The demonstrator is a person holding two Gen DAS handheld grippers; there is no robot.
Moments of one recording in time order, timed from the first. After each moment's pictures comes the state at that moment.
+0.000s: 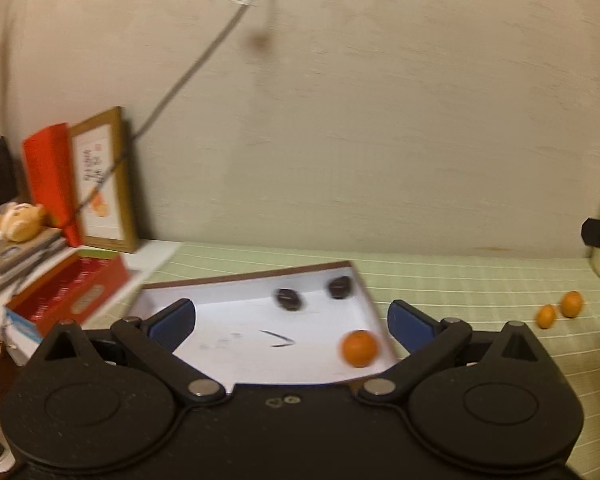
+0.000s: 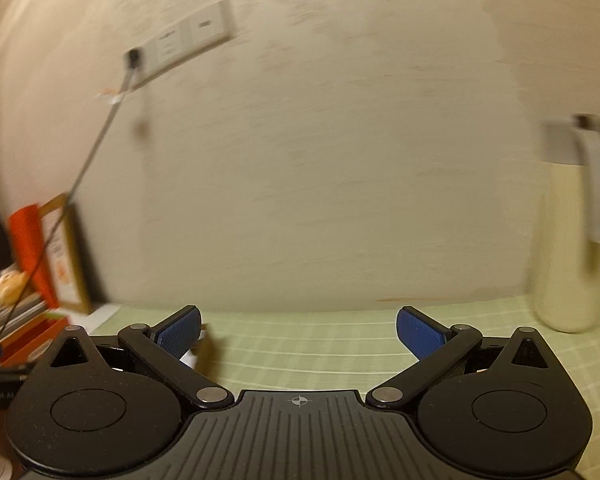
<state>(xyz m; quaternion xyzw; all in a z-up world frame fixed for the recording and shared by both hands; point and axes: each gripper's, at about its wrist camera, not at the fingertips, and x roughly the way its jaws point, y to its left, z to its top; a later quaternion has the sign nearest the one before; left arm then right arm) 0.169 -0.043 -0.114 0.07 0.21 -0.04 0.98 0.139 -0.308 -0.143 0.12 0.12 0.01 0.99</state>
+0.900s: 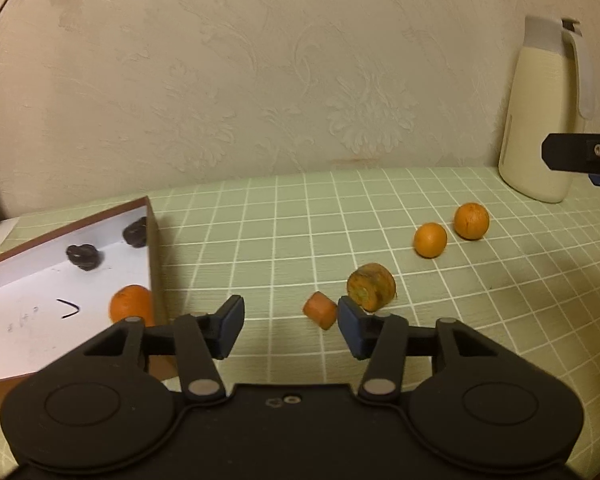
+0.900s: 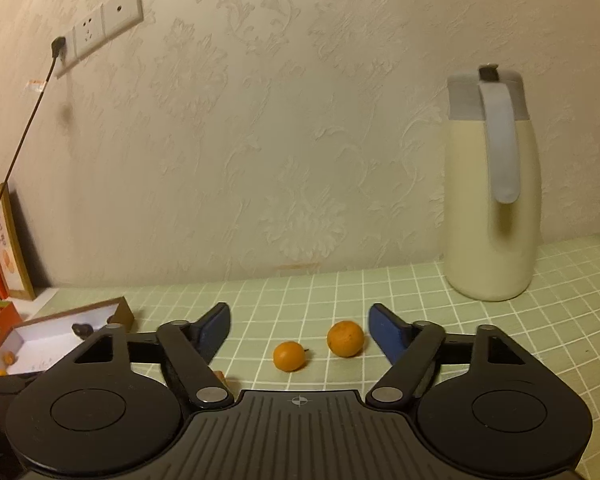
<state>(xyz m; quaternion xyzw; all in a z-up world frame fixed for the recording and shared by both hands) 0.207 -0.174 -0.196 0.12 0.29 -0.19 0.93 0.136 -0.373 -0.166 0.12 0.17 -0.05 0.98</state>
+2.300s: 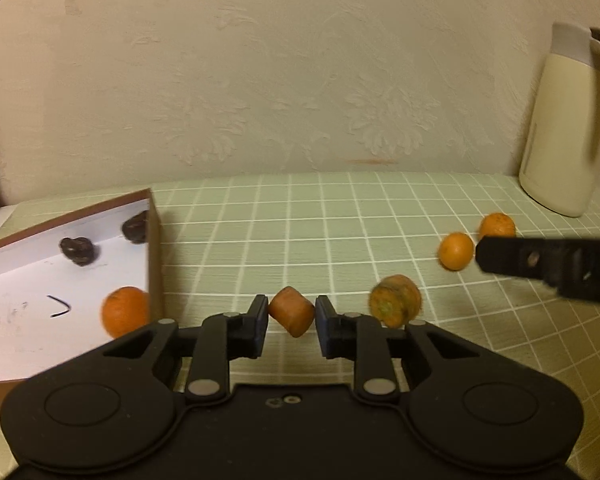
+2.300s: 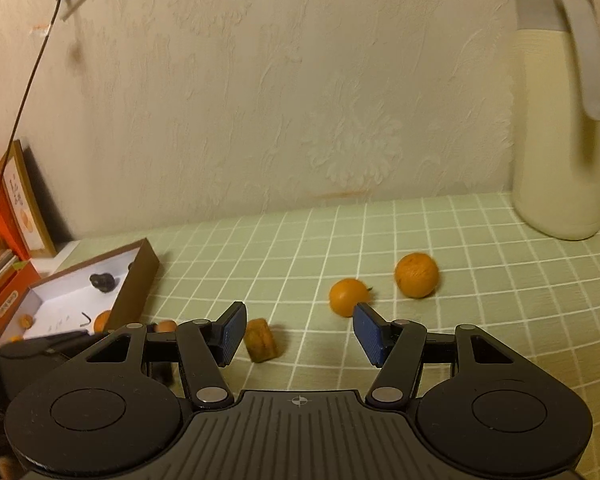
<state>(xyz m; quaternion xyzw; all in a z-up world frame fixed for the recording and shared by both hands) 0.229 -0.168 -0.203 0.09 0.30 -0.17 0.94 0.188 -0.347 -0.202 0.15 0.26 0.01 0.96</state>
